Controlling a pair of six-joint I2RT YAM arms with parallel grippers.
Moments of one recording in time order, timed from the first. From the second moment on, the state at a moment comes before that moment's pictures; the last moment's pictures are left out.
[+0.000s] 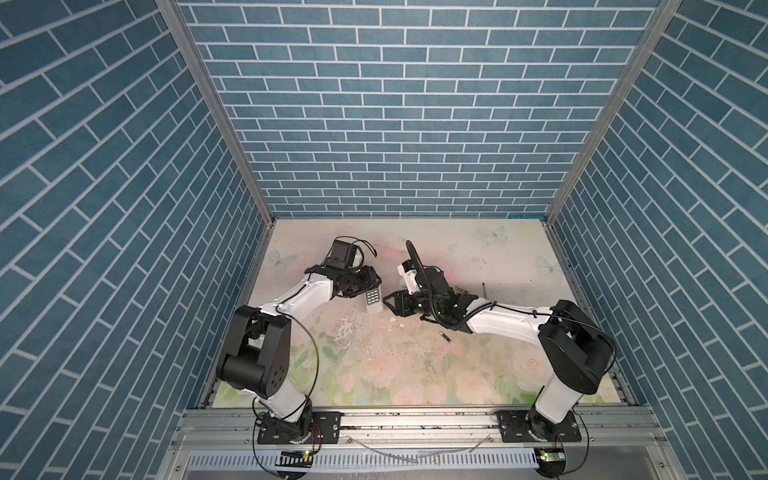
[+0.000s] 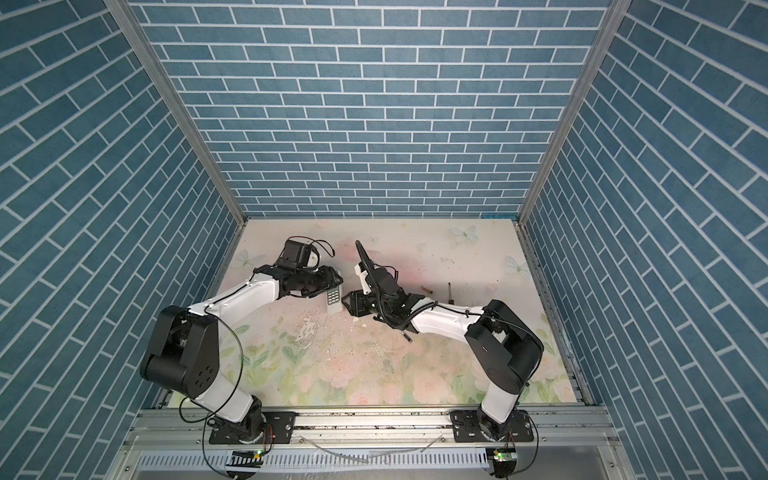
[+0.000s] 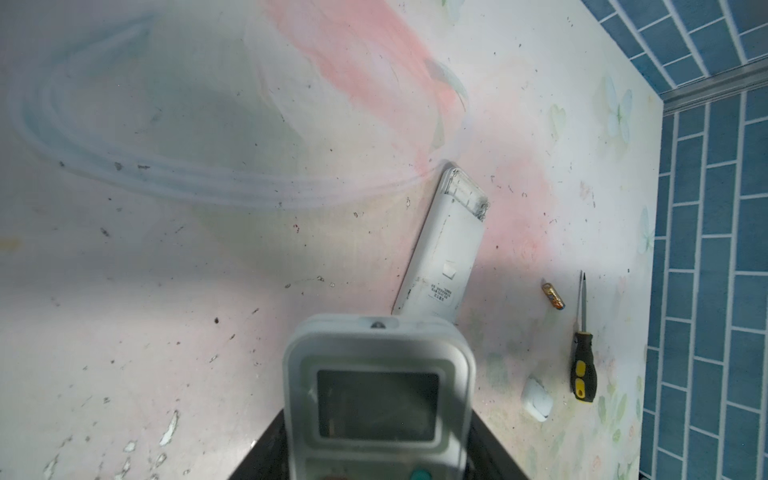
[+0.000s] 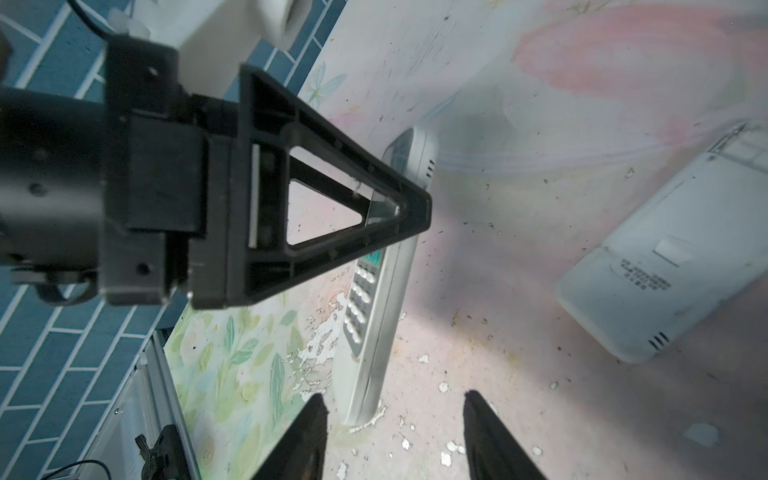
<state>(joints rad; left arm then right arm) -0.31 1.60 1.05 -0.37 0.32 -0.61 0.92 1.72 1.02 0.14 -0.20 0.59</state>
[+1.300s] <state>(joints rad) -0.31 1.46 0.90 -0.14 0.35 -0.78 0.92 1.87 1.17 0.15 -0.26 0.68</state>
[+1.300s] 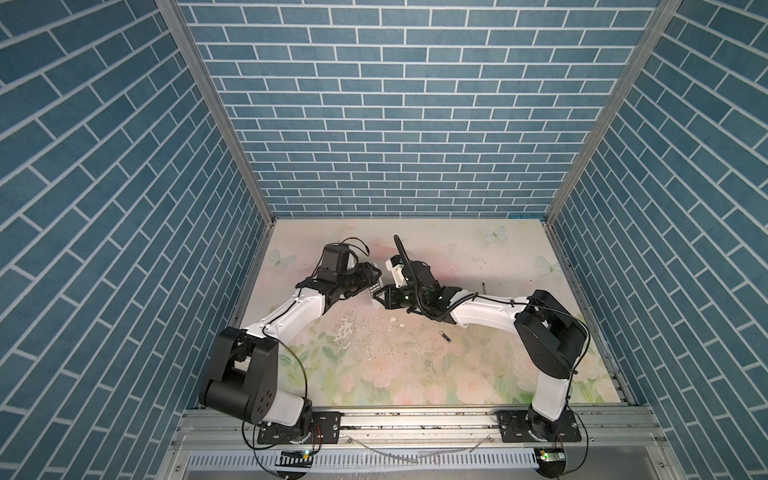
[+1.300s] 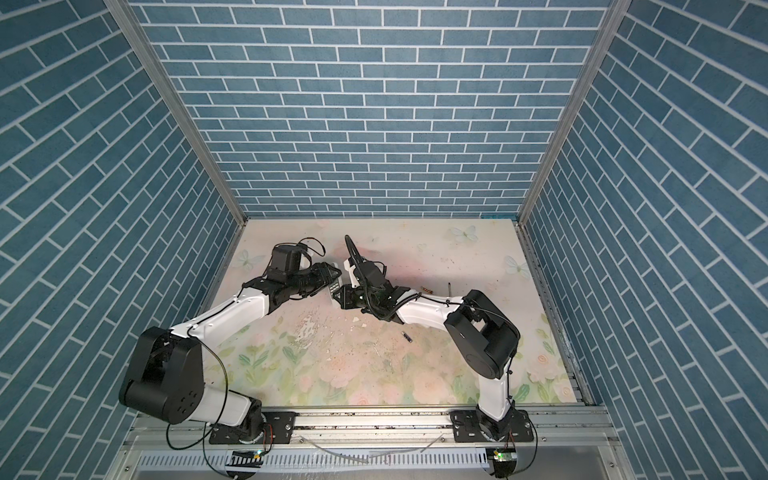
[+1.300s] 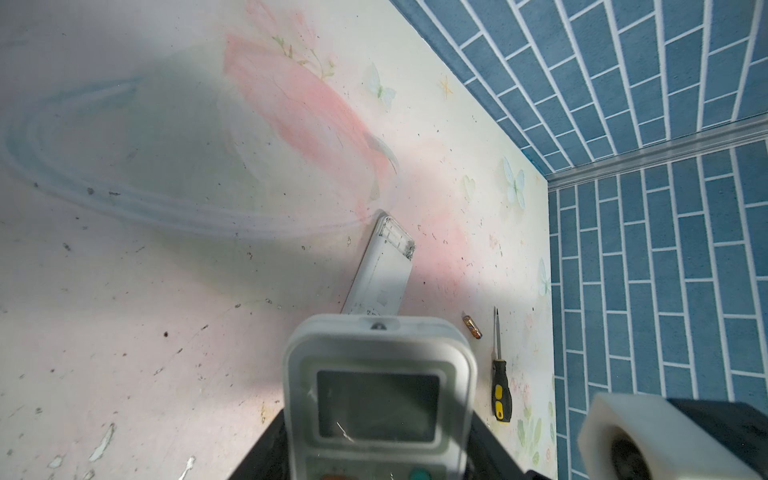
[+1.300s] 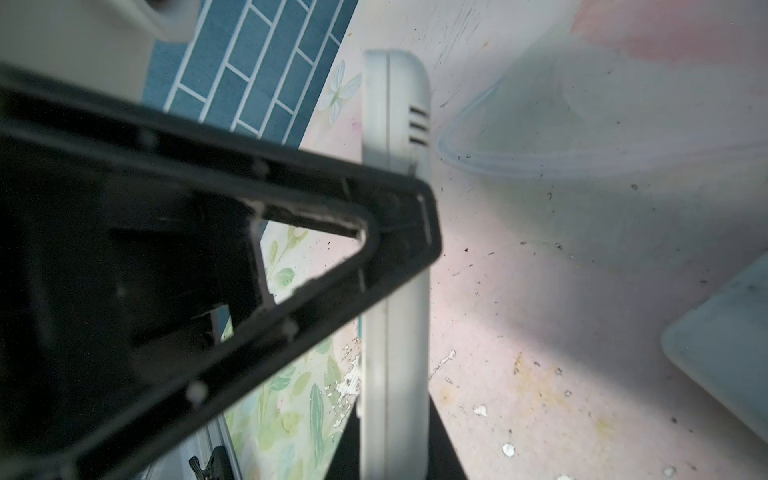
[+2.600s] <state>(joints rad) -0.17 1.35 1.07 -0.54 0.54 -0.77 0.99 1.62 1.15 -0.27 0.30 -0.07</state>
